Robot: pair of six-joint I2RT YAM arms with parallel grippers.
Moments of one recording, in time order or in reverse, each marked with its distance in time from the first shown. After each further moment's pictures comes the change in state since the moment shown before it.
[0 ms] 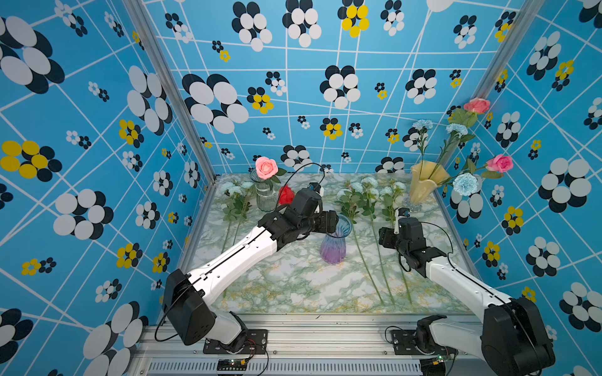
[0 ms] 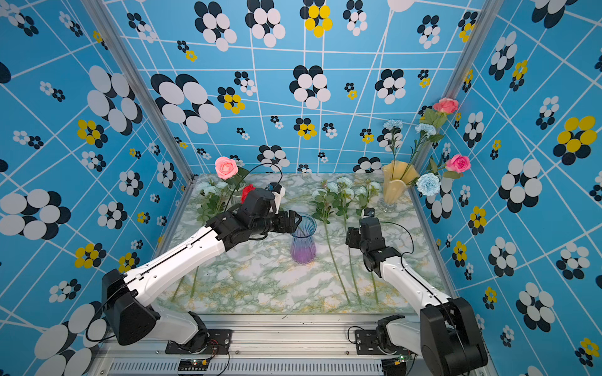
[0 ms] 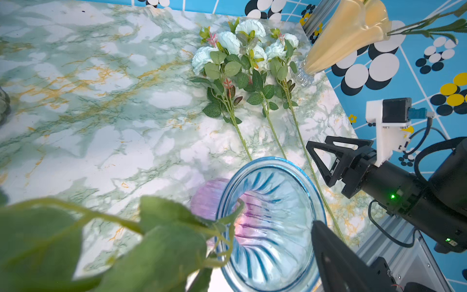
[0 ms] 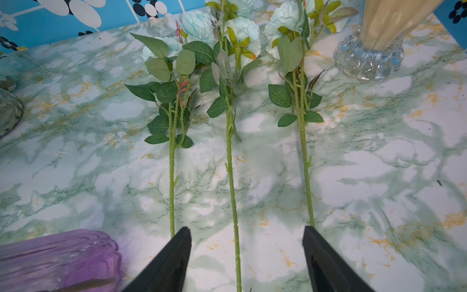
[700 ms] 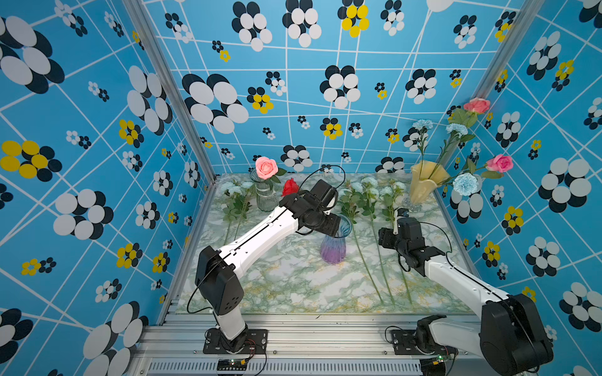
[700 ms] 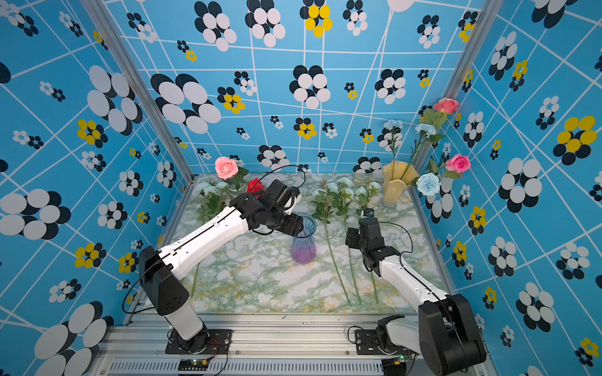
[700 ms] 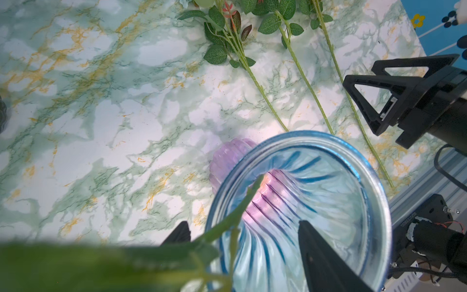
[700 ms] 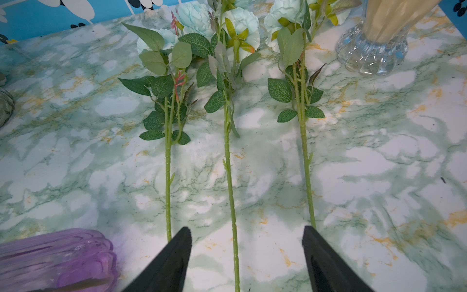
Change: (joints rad) left arm -0.013 0.253 0.305 -0.378 0.038 0.204; right arm 0.000 0.016 0.002 0.000 0.000 0.000
